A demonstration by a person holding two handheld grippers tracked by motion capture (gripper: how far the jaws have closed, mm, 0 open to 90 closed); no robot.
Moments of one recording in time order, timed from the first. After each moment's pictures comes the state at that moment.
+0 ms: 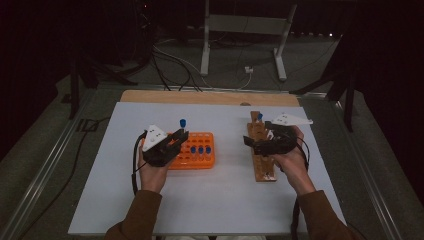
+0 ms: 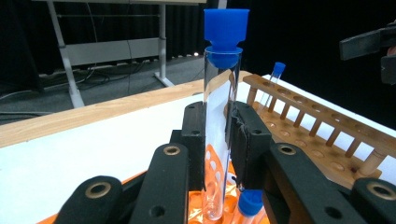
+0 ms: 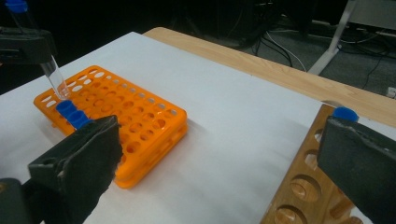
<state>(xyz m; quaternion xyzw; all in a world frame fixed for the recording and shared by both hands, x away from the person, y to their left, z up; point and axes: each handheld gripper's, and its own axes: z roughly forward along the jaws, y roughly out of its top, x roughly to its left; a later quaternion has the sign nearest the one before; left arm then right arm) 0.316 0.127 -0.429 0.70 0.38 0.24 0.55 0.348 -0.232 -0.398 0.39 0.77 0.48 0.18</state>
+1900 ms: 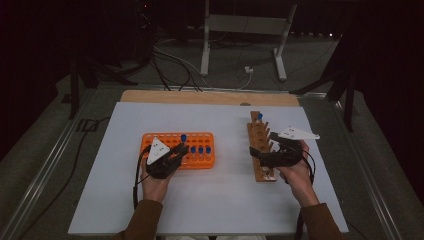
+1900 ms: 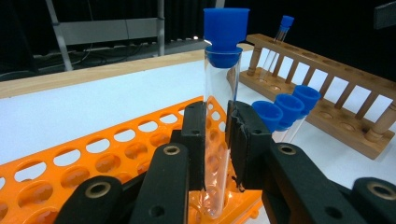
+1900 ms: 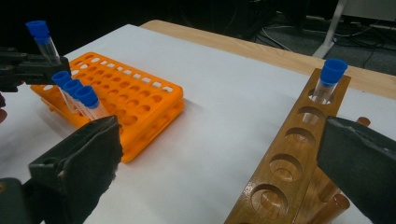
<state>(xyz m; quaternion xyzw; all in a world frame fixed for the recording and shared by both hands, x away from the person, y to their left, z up) 0.308 0.126 -0.478 0.71 0.39 0.22 0.54 0.326 -0.249 -0.422 0.40 0.76 0.48 0.18</state>
